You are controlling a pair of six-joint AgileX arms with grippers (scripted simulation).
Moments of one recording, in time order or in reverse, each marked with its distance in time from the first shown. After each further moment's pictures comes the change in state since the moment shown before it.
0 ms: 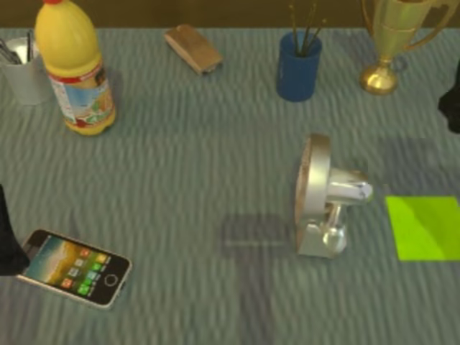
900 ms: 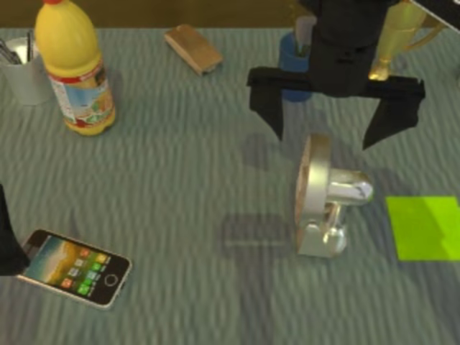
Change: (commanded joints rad) left arm 0.000 0.000 0.000 0.000 0.000 0.000; right arm 0.283 1.051 1.045 -0.757 0.001 0.355
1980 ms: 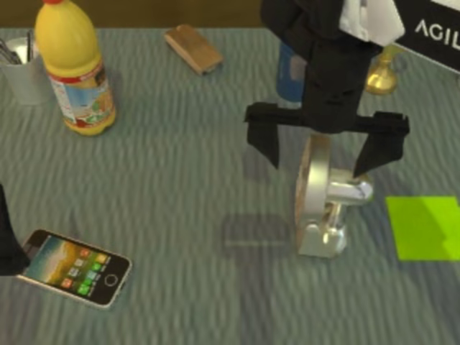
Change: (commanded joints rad) left arm 0.000 0.000 0.000 0.000 0.000 0.000; right arm 0.004 -0.024 -0.241 0.211 0.000 0.004
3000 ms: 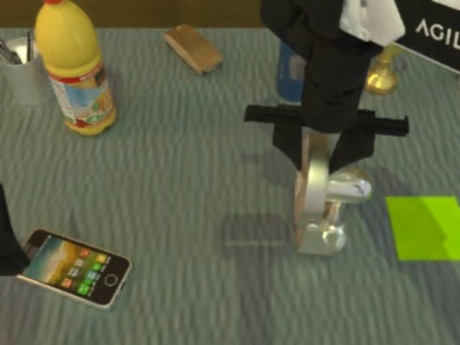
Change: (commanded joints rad) left arm 0.000 0.000 0.000 0.000 0.000 0.000; right arm 0.000 0.000 0.000 0.000 0.000 0.000
